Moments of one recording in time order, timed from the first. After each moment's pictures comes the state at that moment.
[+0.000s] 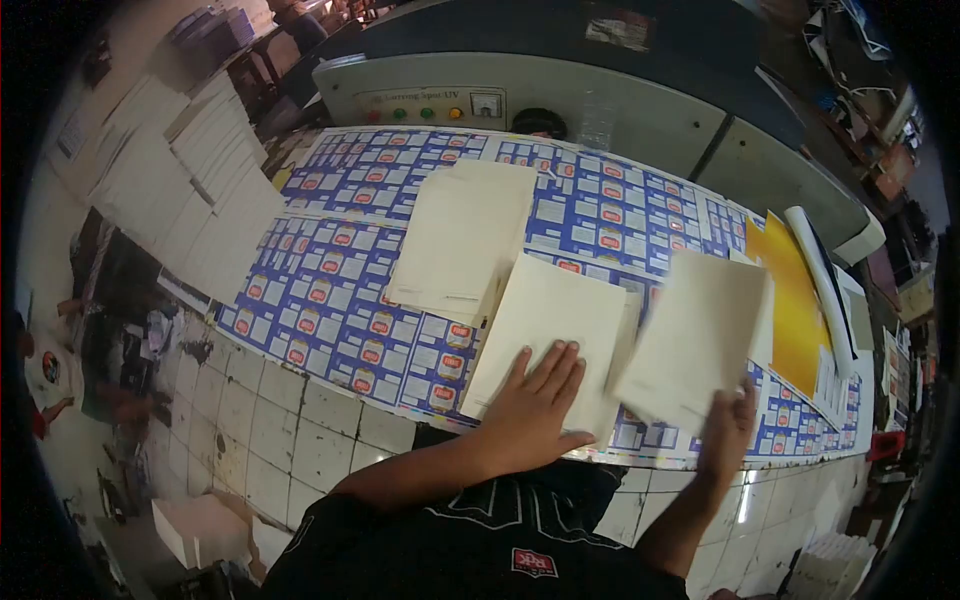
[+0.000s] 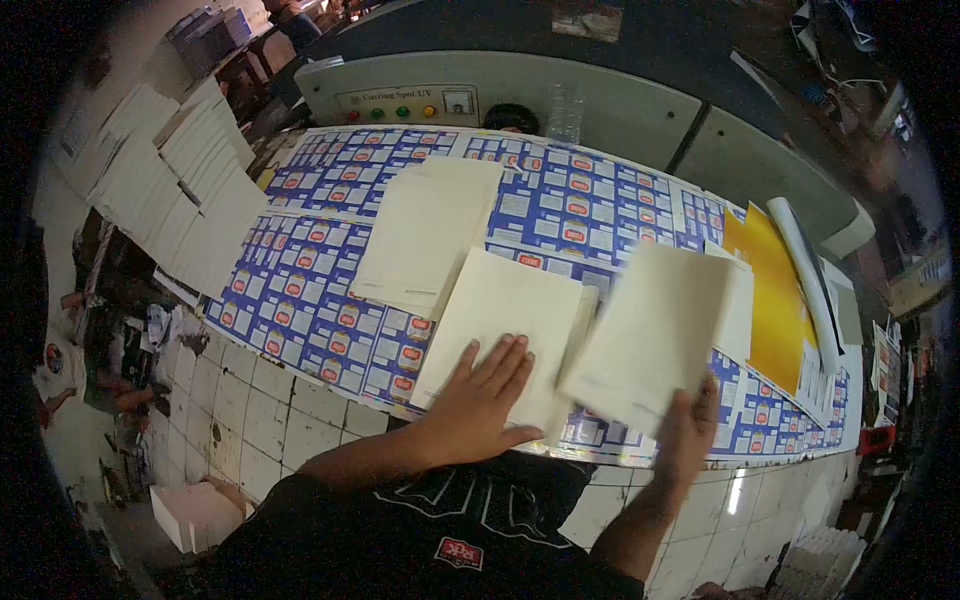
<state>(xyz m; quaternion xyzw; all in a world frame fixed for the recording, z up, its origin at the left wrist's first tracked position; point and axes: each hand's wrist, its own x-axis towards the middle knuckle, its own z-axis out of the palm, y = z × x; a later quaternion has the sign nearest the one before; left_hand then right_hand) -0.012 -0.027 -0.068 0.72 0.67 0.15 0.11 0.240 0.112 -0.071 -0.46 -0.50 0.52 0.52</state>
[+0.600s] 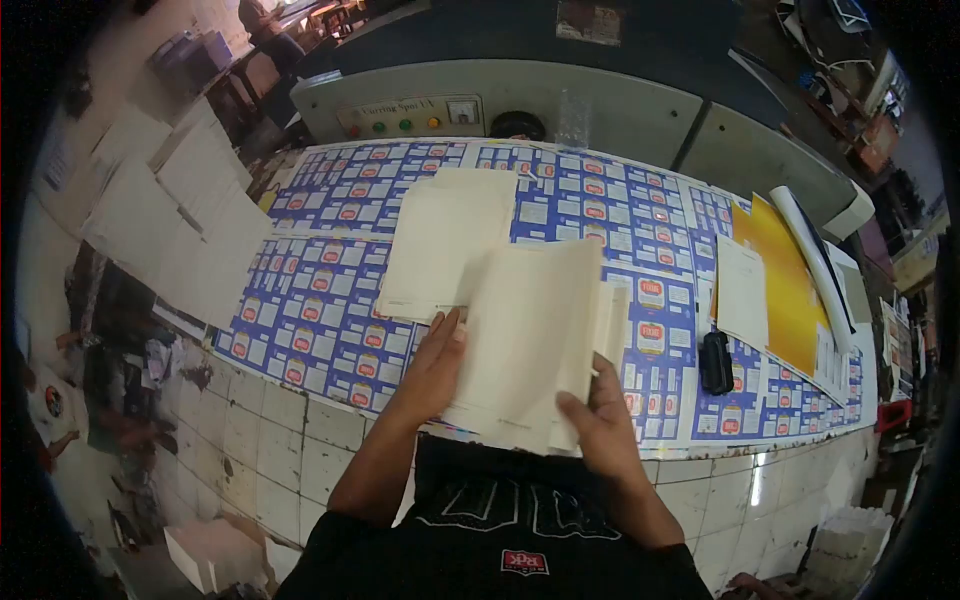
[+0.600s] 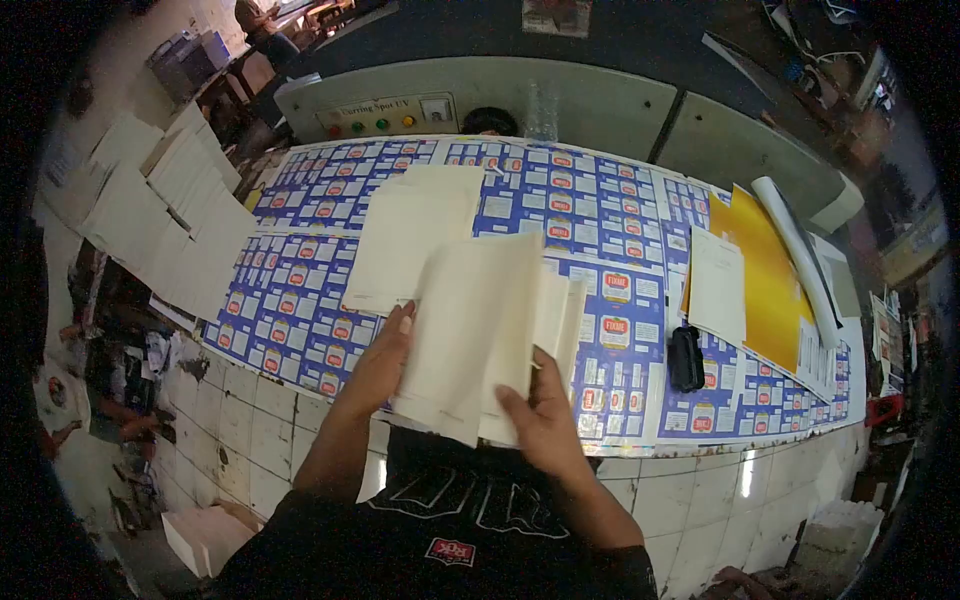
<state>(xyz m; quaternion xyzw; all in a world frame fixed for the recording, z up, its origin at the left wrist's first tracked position) -0.109 -0.046 -0.085 0.37 0.75 0.45 0.30 0.113 0.039 -0.063 -0.29 -0.53 0.73 0.32</state>
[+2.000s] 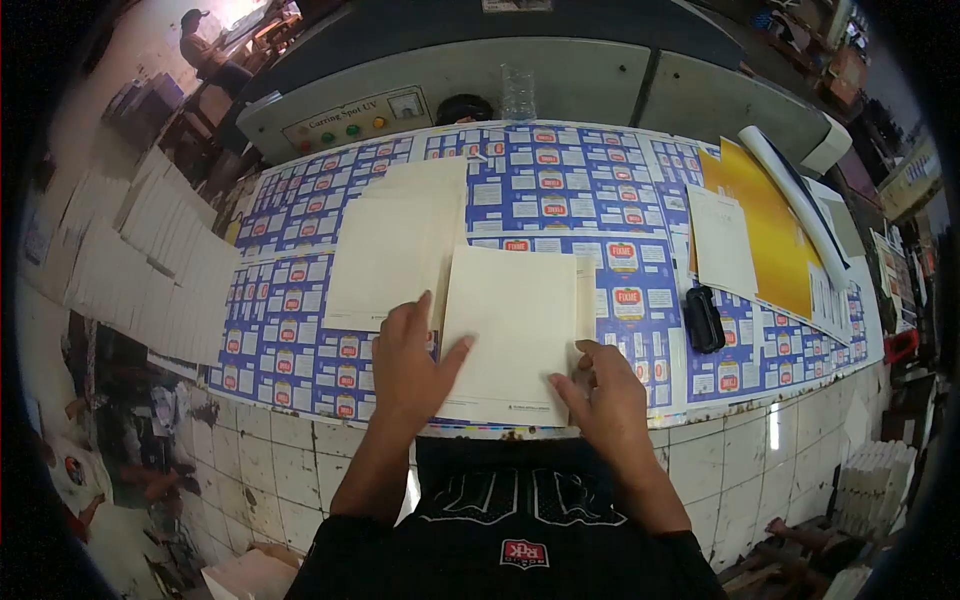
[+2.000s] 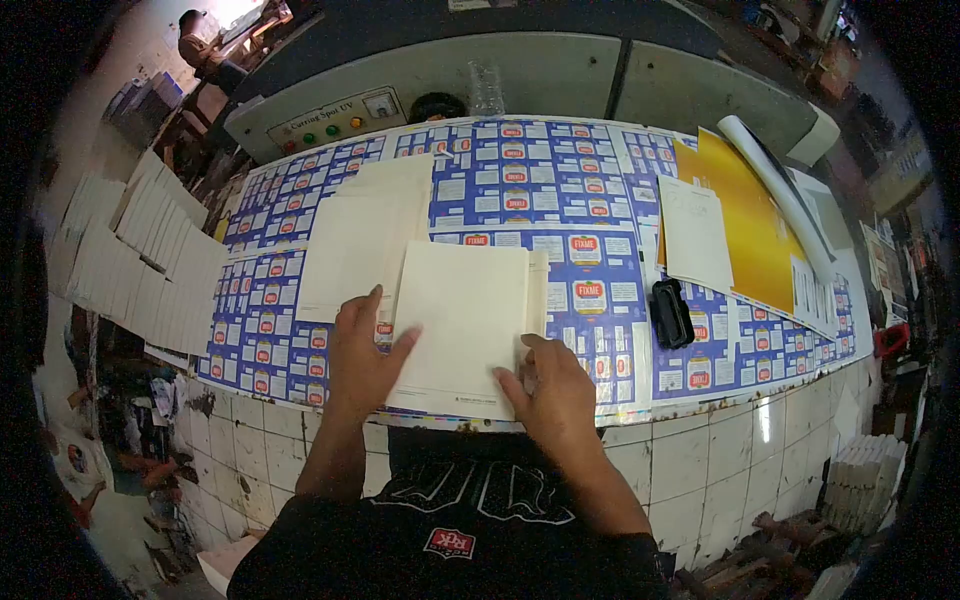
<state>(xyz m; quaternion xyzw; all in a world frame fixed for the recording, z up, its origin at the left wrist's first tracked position) -0.083 -0.028 -0.042 0.51 0.80 0.27 0.13 0.149 0.053 -0.057 -0.44 -0.82 0.28 0.26</state>
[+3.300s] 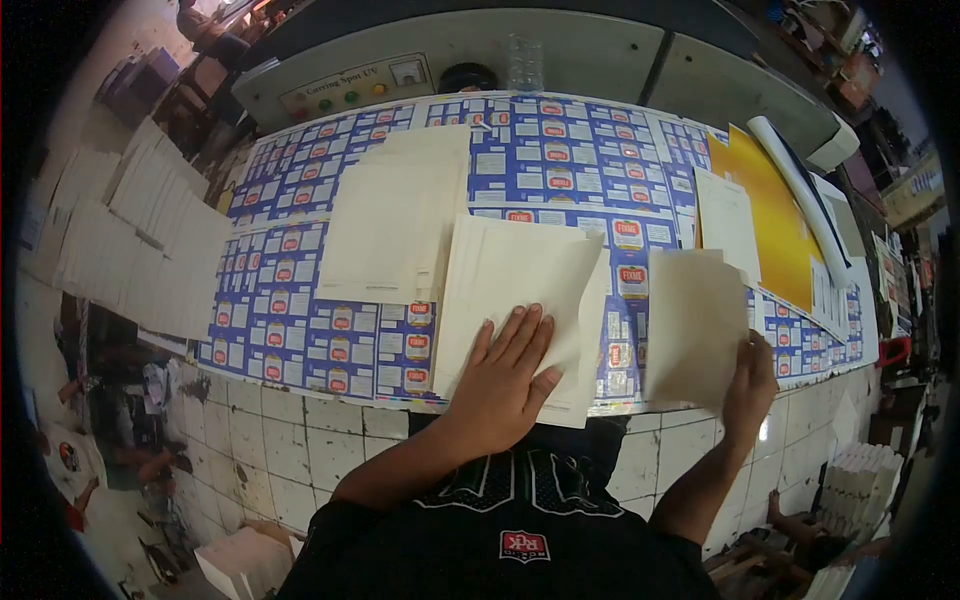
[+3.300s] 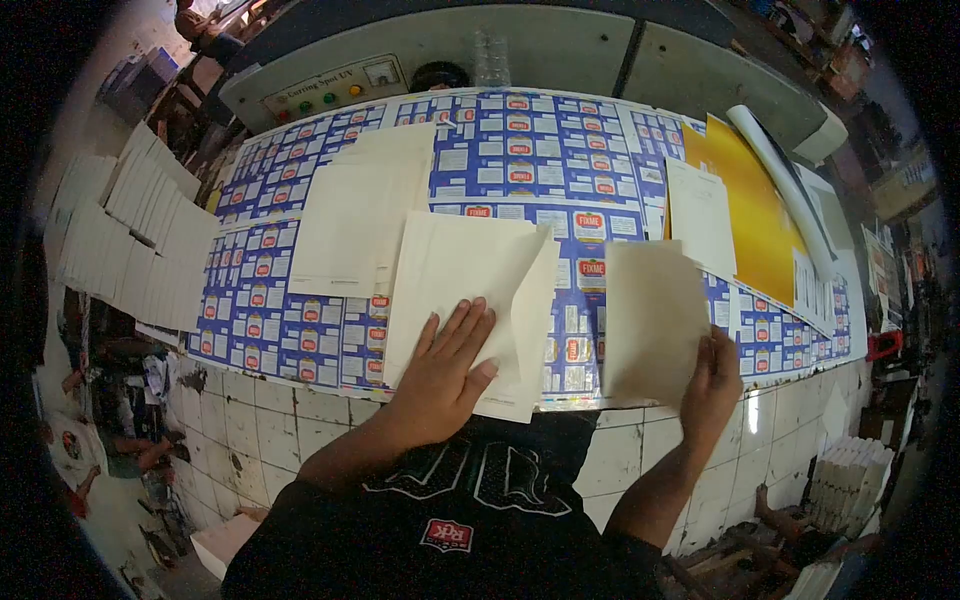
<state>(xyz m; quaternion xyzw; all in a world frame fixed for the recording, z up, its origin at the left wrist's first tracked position) -0.011 -0.029 -0.056 0.69 0.67 0.19 0.21 0.285 0.100 -0.051 -0.62 -0.66 0.16 0.40</state>
